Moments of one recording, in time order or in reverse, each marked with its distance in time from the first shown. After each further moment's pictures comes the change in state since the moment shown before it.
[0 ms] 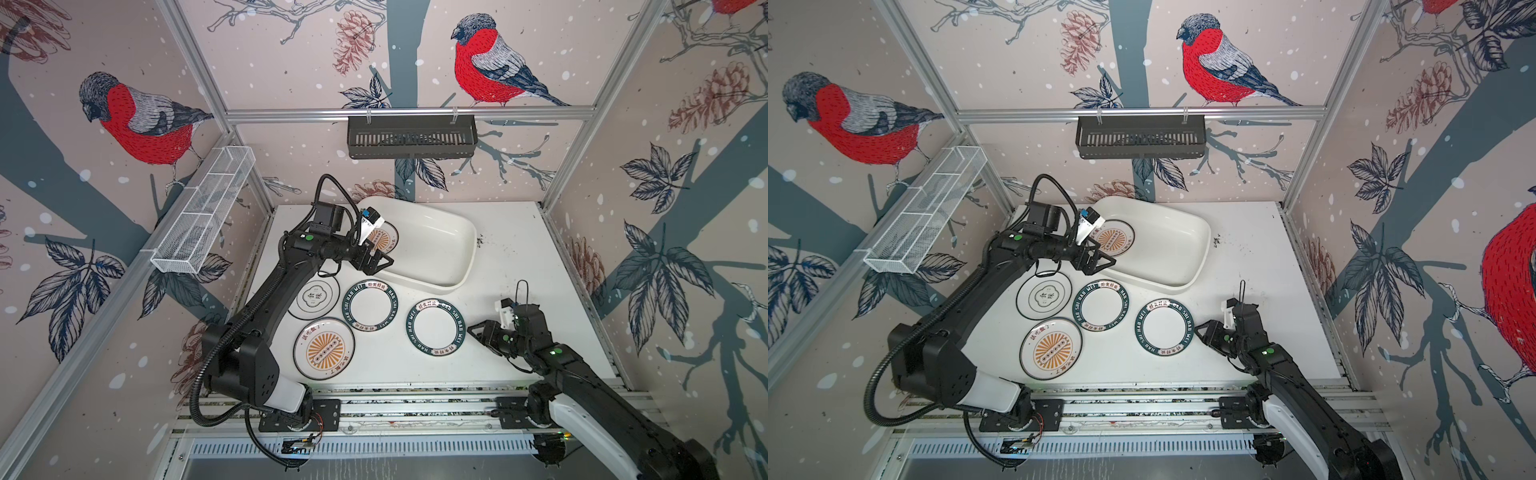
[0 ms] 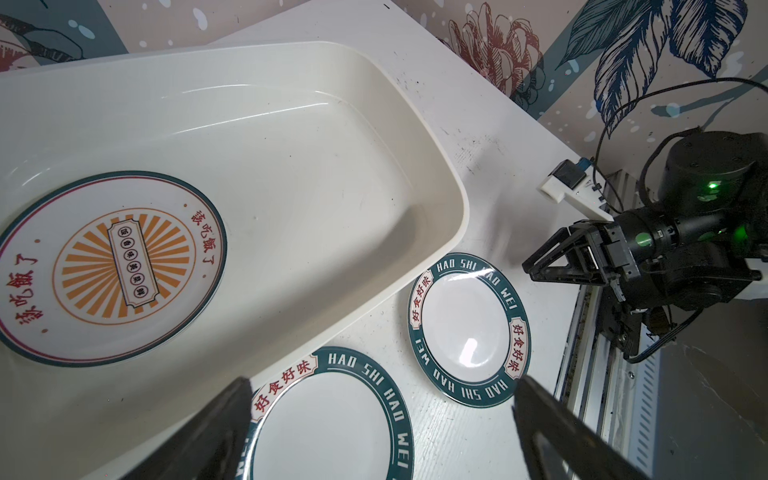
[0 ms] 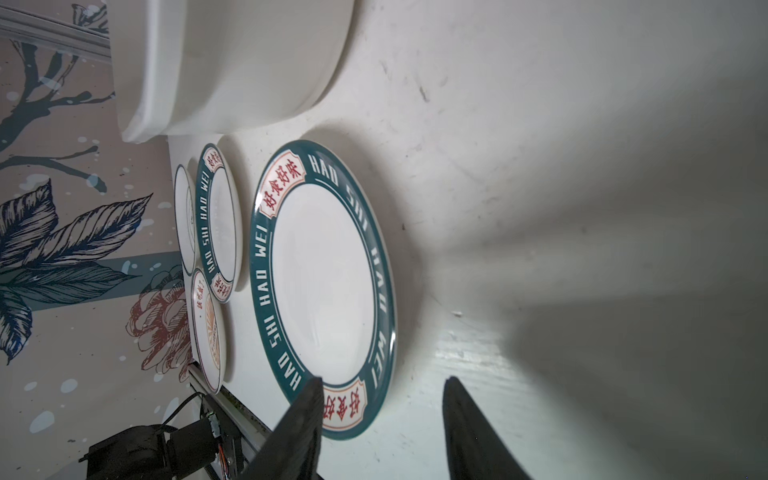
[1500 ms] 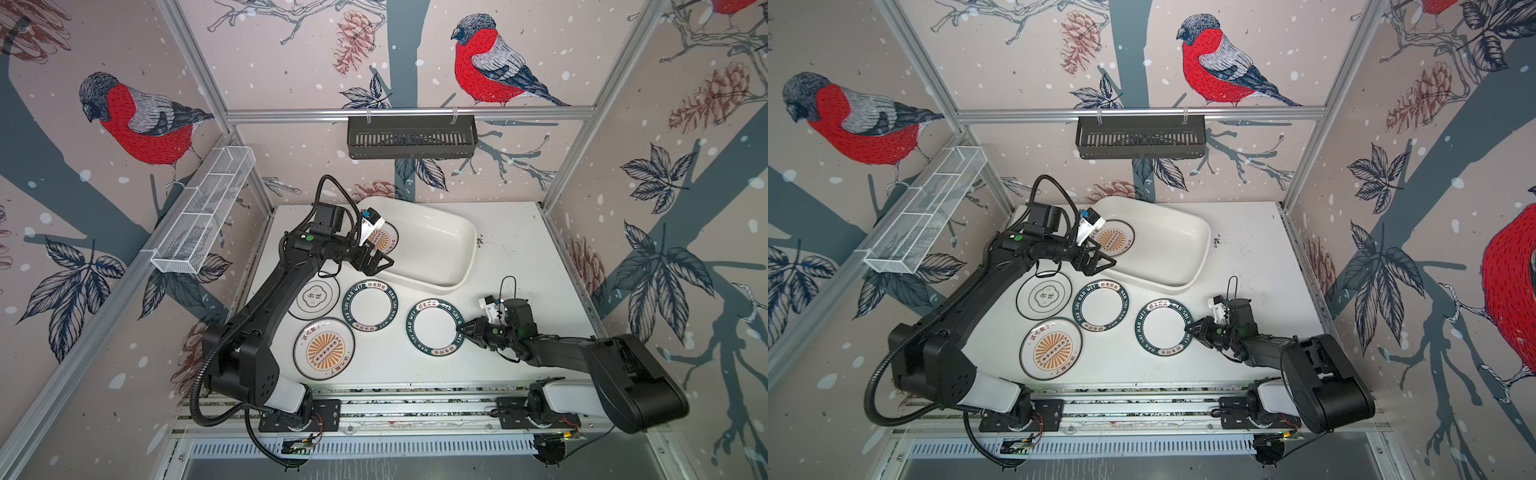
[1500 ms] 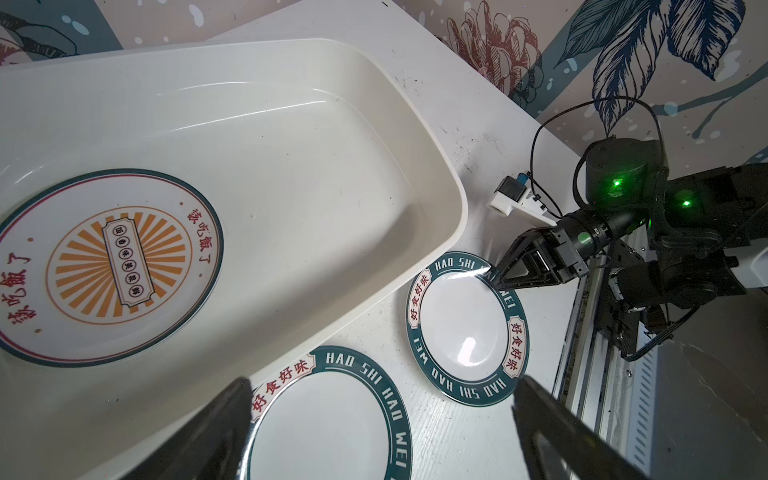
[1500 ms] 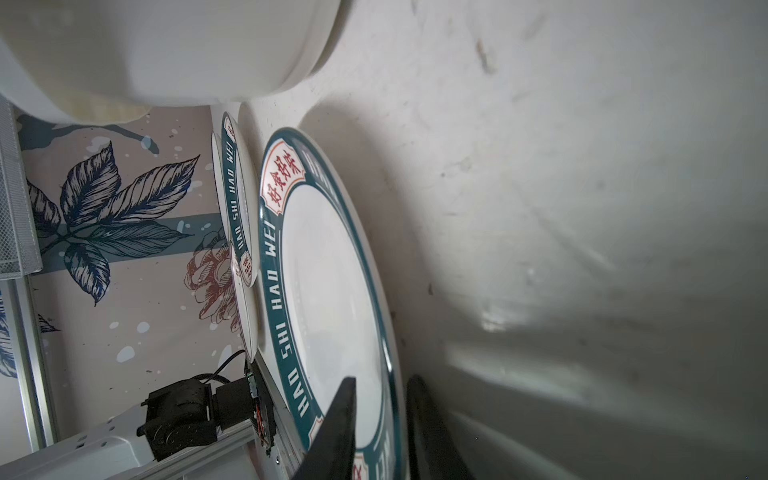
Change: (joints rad) left arm -0.002 -0.004 -0.005 0.000 0.003 0.000; right arm -0.066 0.589 -0.032 0.611 -0.252 -0.030
